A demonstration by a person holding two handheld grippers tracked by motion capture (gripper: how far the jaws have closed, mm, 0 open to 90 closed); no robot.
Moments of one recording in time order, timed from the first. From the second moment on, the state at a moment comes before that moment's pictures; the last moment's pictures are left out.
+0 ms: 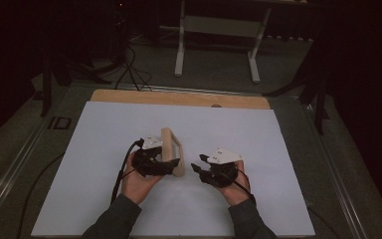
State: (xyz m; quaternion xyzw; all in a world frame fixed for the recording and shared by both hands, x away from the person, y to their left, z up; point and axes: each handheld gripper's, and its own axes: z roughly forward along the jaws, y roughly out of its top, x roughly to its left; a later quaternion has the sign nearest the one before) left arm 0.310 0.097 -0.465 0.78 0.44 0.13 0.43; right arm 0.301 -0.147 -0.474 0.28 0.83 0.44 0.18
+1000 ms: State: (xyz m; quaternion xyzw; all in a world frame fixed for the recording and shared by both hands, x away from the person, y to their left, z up) left arm 0.317 0.091 -0.469 0.78 0.43 0.13 0.42; right arm 0.303 -0.154 -0.471 0.29 0.82 0.45 0.19
